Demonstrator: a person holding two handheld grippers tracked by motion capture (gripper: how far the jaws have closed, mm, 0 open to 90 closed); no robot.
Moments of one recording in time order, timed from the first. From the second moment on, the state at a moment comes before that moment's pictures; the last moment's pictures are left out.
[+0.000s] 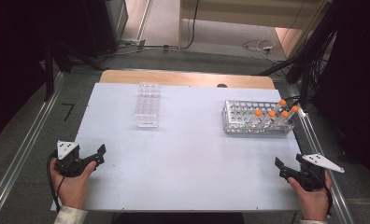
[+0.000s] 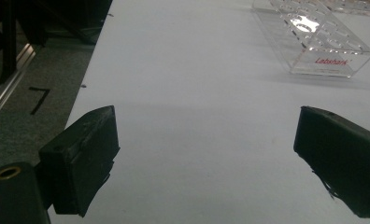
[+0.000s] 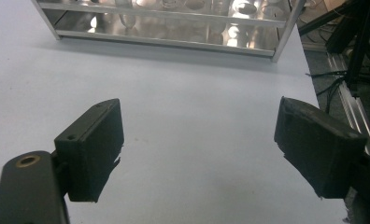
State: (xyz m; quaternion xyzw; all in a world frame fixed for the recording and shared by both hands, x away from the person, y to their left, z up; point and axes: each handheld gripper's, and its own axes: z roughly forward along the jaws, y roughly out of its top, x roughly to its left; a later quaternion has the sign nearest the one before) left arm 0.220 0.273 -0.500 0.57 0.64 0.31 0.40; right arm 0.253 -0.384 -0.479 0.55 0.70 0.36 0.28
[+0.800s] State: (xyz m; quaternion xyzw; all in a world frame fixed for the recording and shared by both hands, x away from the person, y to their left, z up) left arm 0.221 0.272 -0.501 0.58 0.64 0.31 0.40; right arm 0.302 -0.397 -0.457 0.54 0.71 0.35 0.28
